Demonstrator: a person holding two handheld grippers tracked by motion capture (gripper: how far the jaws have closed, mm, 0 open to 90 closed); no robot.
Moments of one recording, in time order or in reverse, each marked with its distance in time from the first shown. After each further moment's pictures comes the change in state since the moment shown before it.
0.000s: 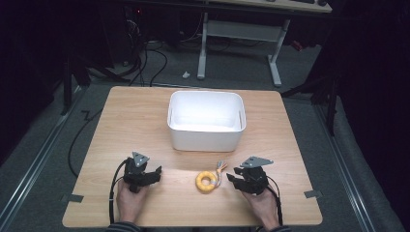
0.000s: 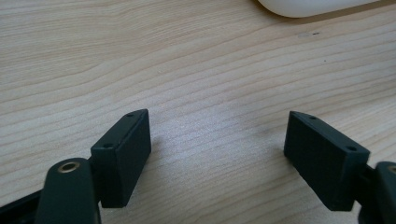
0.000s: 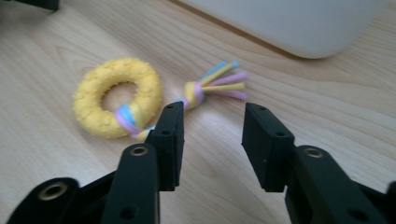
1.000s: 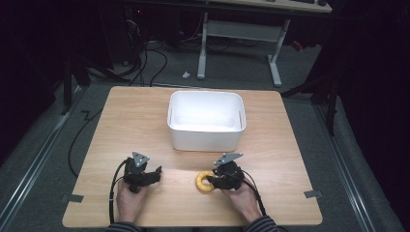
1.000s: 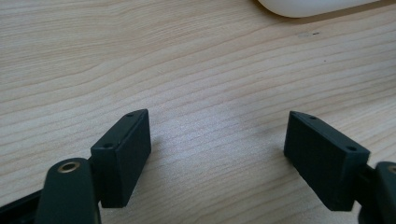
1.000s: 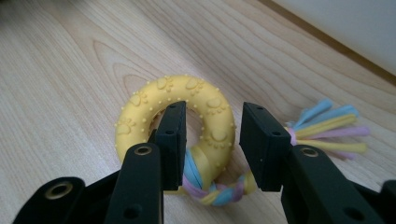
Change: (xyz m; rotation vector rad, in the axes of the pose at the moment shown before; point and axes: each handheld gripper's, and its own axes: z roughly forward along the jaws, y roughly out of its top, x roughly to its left) left arm 0.000 0.000 0.000 0.000 0.000 0.000; right arm 0.032 0.028 0.052 0.111 0.091 -0.090
